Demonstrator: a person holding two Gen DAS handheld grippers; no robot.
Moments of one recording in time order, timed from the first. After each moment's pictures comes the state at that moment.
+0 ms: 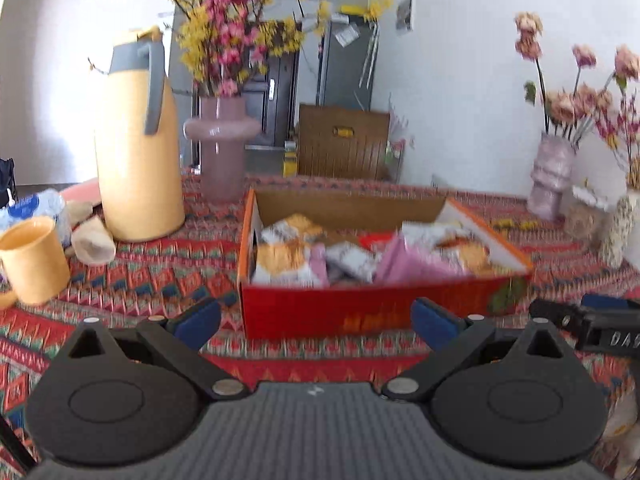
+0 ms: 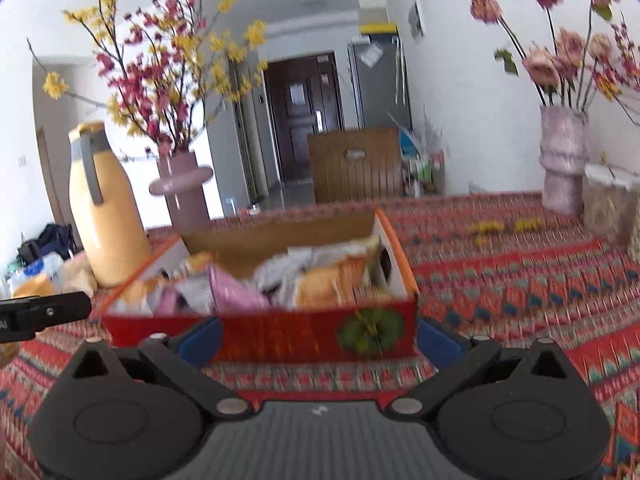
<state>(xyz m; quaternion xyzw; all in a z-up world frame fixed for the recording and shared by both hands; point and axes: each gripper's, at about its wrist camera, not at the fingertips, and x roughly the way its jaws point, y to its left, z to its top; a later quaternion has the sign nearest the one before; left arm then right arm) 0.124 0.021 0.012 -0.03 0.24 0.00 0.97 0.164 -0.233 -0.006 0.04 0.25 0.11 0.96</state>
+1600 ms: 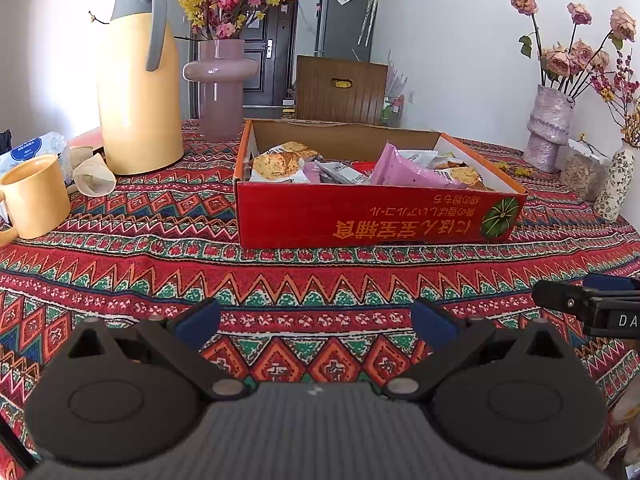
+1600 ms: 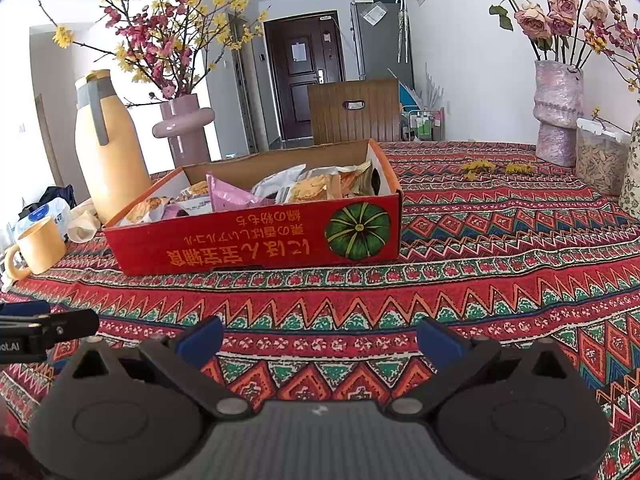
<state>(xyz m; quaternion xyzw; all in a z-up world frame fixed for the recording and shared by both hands) 0.094 0.014 -0.021 -0.03 0.30 0.00 0.95 0.127 -0.243 -0.037 0.03 0.30 0.12 0.95</state>
